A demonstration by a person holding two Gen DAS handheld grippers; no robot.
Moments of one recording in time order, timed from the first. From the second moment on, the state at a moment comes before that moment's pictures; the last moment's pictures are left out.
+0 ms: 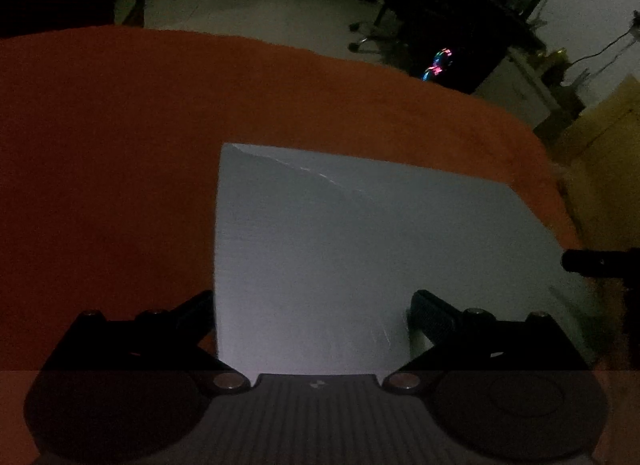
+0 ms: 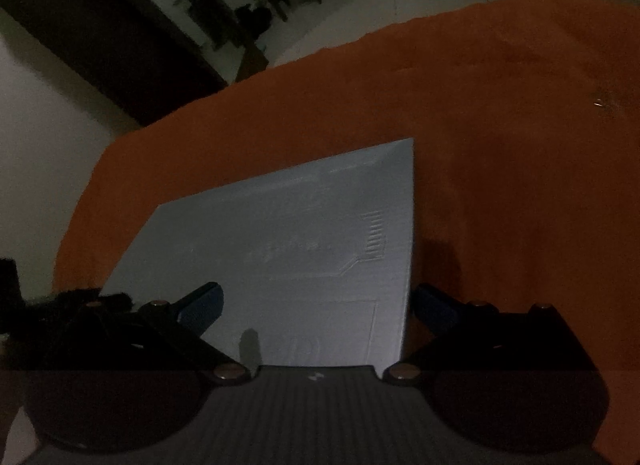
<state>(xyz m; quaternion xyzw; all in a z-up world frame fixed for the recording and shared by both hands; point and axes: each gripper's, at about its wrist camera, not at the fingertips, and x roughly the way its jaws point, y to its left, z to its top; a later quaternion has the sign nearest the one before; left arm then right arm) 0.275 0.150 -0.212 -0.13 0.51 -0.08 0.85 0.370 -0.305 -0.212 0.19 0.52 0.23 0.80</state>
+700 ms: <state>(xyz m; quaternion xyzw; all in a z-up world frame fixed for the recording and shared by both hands) 0.104 0.108 -0.169 -0.10 0.47 -0.10 0.87 0.150 -0.316 -0.147 0.14 0.47 0.23 0.84</state>
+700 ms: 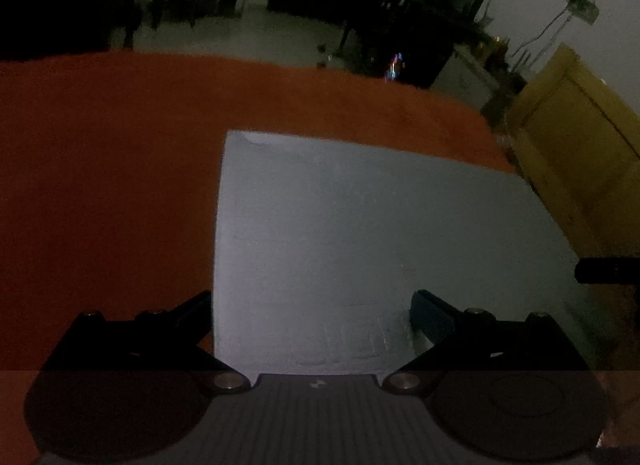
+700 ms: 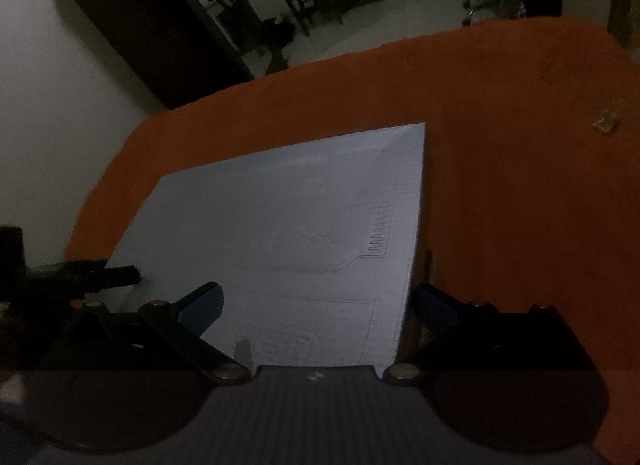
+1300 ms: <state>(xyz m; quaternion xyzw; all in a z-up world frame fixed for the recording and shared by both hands) 0.095 0.096 -0.204 -0.08 0.50 -0.09 0.86 0.134 -0.277 -0.234 0.14 0.53 0.17 0.82</state>
